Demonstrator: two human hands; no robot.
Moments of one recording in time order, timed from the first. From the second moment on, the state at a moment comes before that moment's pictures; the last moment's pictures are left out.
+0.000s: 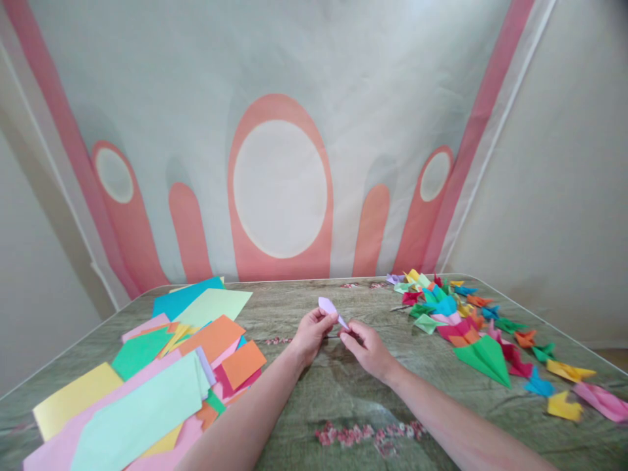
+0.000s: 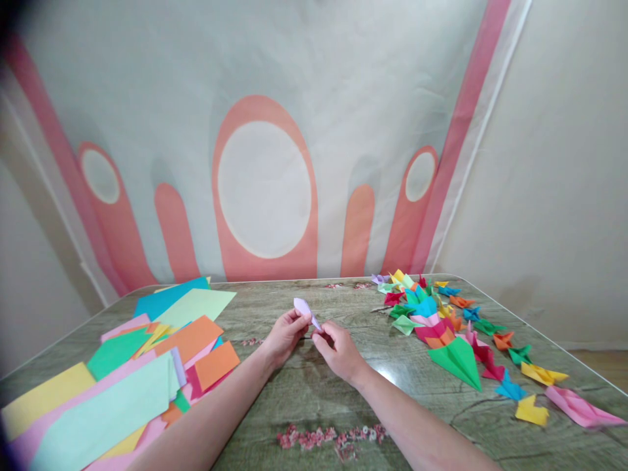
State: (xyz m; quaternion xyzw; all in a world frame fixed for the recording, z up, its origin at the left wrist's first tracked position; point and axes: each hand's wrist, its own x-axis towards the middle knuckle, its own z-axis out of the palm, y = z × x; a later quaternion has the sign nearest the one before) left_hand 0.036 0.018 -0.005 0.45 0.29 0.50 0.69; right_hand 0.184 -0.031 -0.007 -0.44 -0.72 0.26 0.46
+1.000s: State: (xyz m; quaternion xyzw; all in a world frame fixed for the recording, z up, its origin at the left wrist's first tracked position) left_hand 0.037 0.014 -0.001 0.49 0.31 0.49 0.66; right_hand 0.185 -0.027 -0.006 -0.46 -0.71 0.23 0.48
